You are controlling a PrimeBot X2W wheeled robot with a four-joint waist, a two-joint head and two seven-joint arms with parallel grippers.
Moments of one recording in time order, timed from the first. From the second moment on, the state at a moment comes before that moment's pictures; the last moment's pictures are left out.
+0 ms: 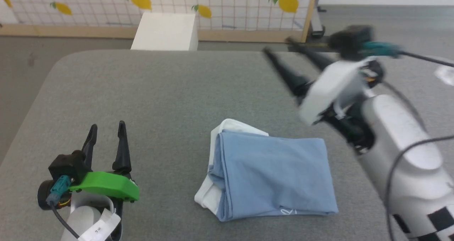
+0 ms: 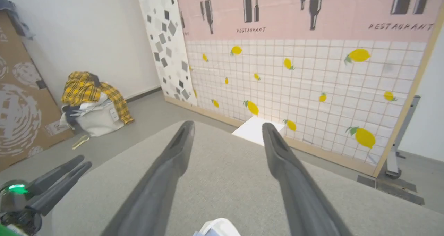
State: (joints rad) left arm -0.18 0.11 0.07 0.24 -0.23 -0.10 -0.25; right arm -0.72 -0.21 0.47 0.33 0.65 0.13 0.17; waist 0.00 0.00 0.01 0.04
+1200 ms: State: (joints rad) left arm -0.13 0.11 -0.01 0.29 -0.21 -0.04 -0.20; right arm -0.07 -0.11 -0.07 0.18 0.23 0.13 -0.13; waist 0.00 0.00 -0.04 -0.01
